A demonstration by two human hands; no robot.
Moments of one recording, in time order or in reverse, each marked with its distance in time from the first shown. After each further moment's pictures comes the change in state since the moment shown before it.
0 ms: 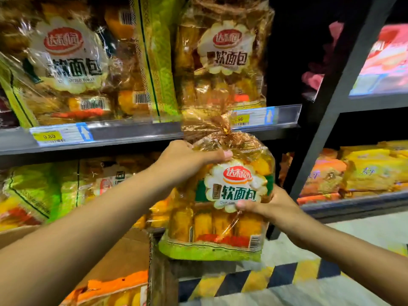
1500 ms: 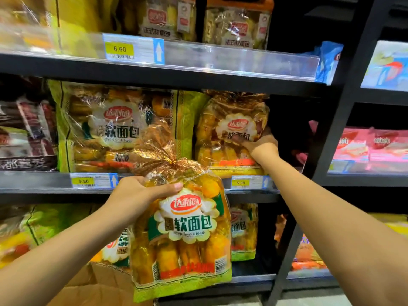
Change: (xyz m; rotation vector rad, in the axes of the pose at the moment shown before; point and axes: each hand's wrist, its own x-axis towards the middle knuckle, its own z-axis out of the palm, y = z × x) left_hand -0.041 0.002 -0.097 -0.122 0.229 0.047; right_hand 0.143 -0.194 -0.010 -0.570 0.646 -0.081
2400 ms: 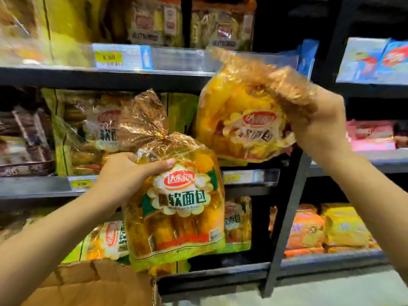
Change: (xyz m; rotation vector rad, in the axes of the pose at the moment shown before) left_hand -0.009 0.034 -0.012 0.054 0.105 0.183; right_hand -0.026 0.026 -0.124 -0.043 0.392 -1.235
